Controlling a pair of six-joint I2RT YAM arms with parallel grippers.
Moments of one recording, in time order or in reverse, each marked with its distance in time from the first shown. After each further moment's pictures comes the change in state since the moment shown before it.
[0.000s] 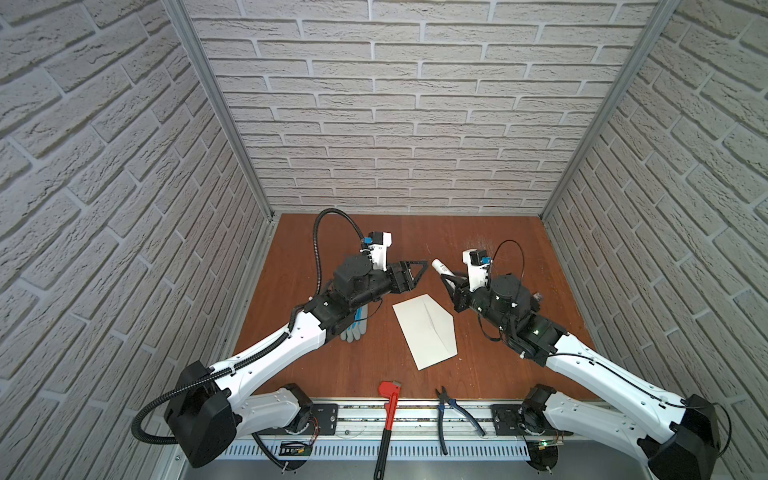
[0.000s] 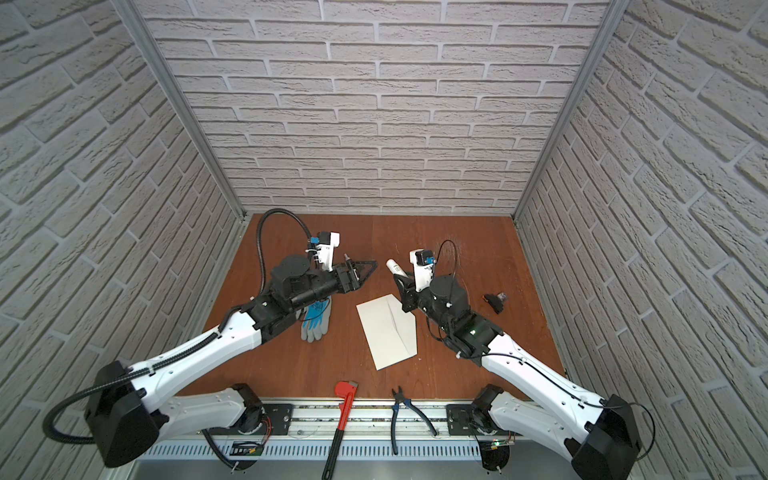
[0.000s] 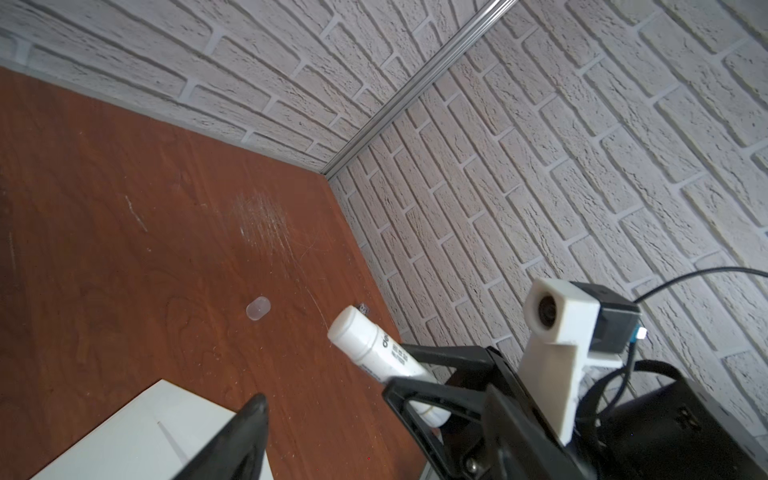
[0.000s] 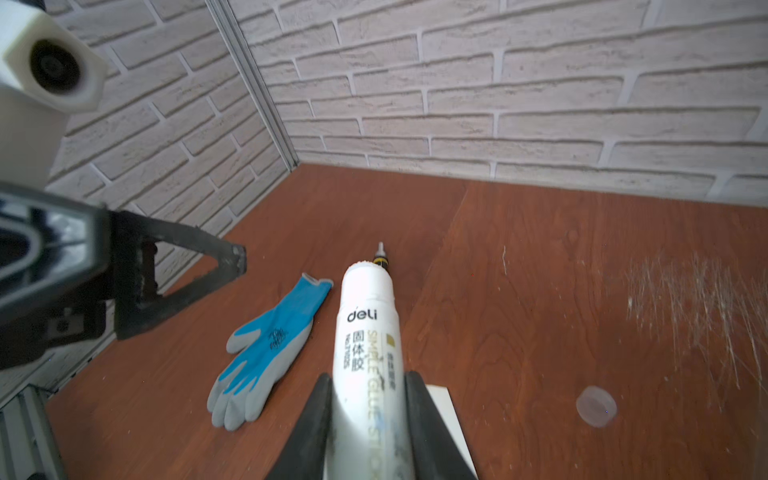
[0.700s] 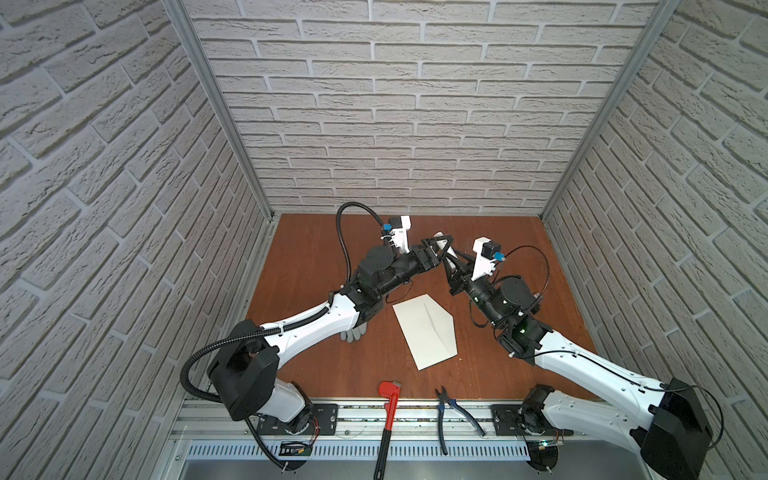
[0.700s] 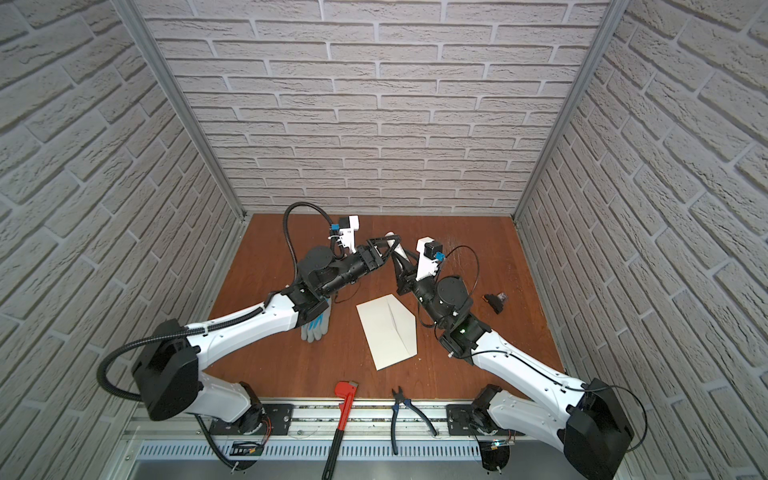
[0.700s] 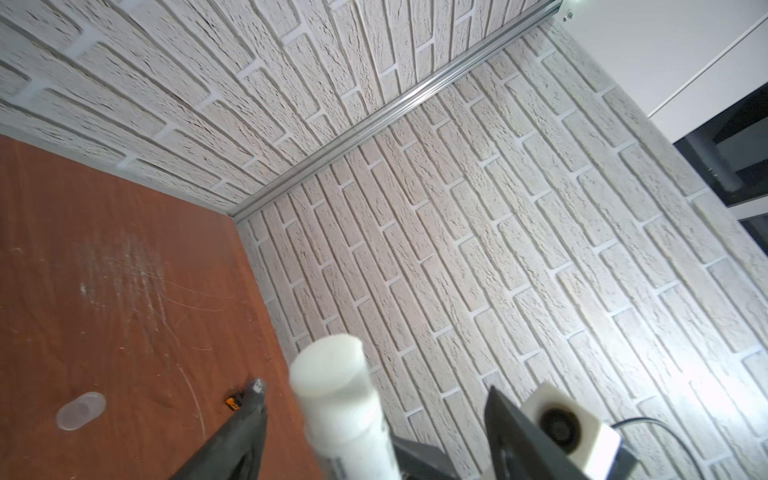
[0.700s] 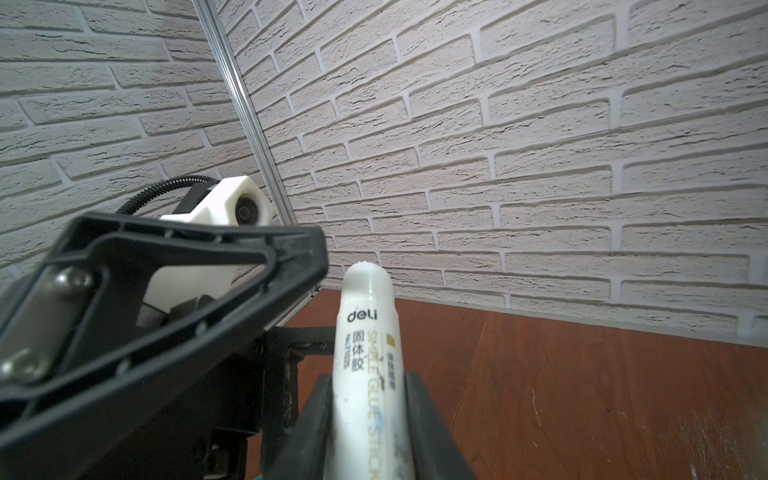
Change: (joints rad) left arm -0.034 0.293 0.167 0.374 0.018 -0.269; right arm 0.000 0.074 -0.060 0.443 0.039 -0.023
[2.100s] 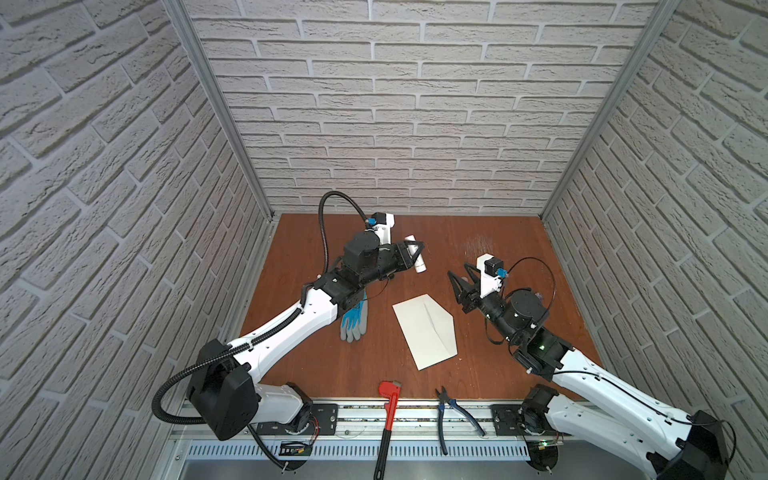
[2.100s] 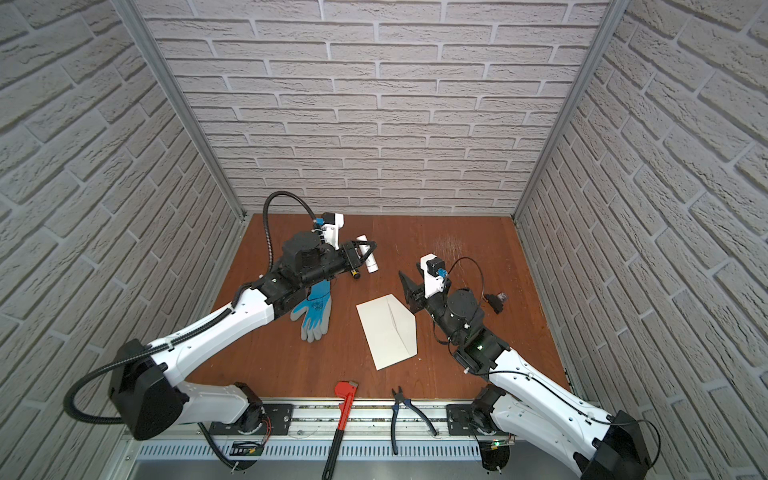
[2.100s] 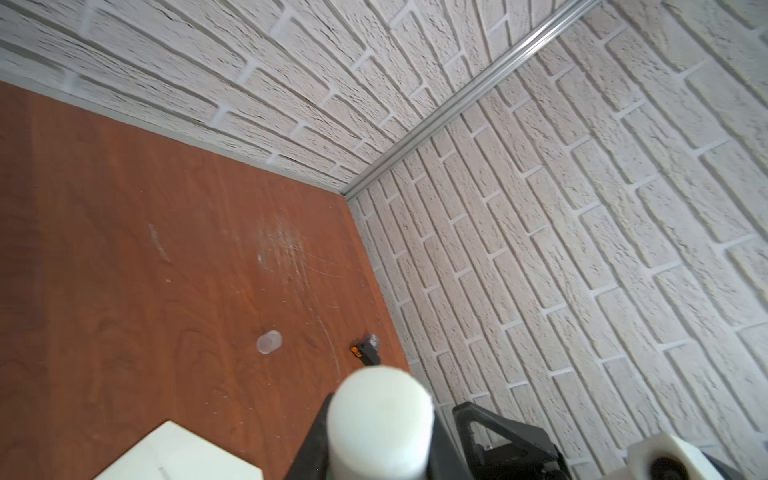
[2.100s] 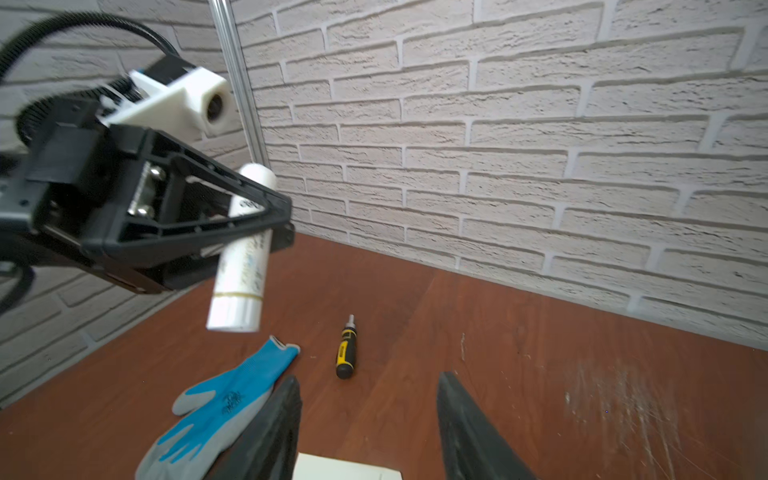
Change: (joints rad) left arm 0.148 -0.158 0.035 -0.573 0.019 0.259; right arm -0.010 -0.192 -0.053 -0.372 0.041 -0.179
